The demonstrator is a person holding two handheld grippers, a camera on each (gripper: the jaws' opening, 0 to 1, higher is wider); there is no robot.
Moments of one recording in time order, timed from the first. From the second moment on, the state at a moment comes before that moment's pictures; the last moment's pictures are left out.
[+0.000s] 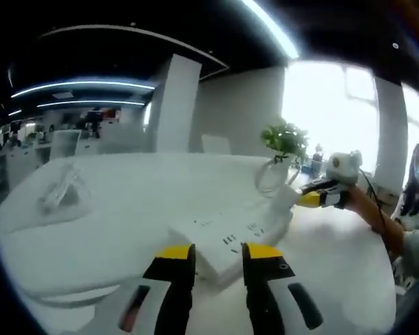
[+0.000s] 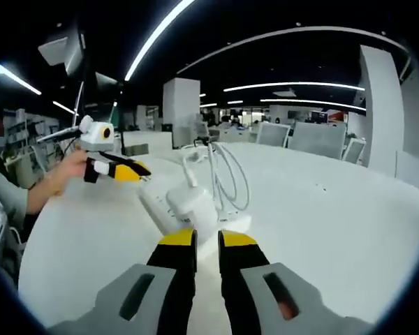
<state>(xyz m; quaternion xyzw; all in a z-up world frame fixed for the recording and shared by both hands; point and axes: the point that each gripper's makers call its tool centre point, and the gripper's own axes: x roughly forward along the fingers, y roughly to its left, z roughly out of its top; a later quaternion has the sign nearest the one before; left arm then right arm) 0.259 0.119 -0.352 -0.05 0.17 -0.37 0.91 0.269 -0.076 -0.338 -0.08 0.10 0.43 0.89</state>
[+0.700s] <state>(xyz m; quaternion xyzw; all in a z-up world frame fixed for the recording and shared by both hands) 0.192 0.135 -0.335 -0.03 0.13 -0.31 0.94 0.179 -0.075 -0.330 -0.02 0.10 0.40 0.91</state>
